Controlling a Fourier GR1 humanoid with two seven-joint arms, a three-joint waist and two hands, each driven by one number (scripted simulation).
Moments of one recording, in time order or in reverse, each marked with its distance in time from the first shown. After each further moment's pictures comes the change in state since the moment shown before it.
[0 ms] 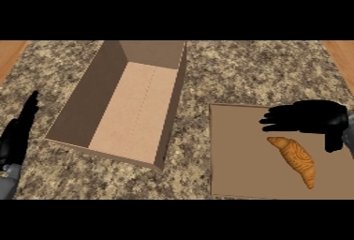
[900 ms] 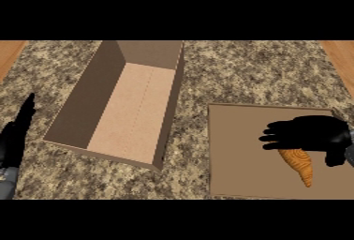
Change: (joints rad) left arm 0.033 -0.043 0.078 -0.020 -0.070 -0.047 0.011; right arm 0.133 -0.021 -0.046 -0.142 0.041 0.010 -0.035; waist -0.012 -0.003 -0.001
